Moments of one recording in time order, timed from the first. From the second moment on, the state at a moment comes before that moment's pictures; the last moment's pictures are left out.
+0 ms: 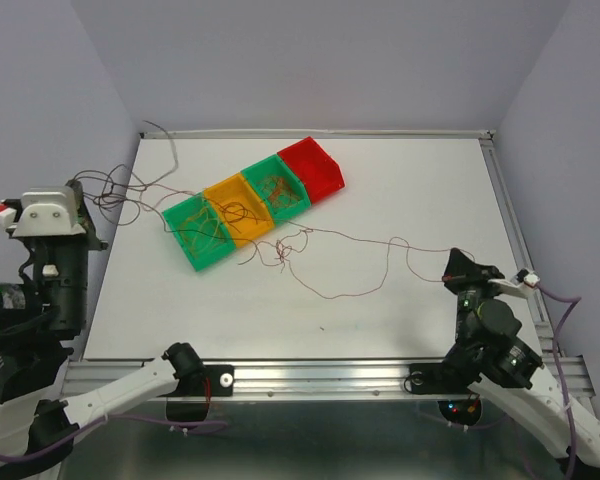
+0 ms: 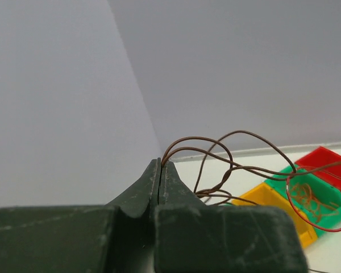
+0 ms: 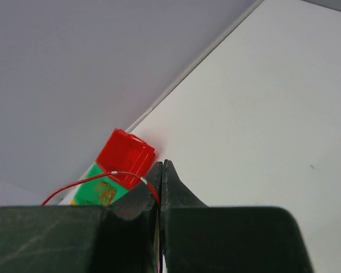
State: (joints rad) left arm -0.90 0.59 1.41 -0.39 -0.90 0.59; right arm 0.81 0.11 0.31 -0.11 1.03 0.70
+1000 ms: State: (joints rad) left arm -0.90 0.71 1.41 -0.54 -0.34 0.46; right arm 0.83 1.31 0.85 -0.23 0.42 0.48
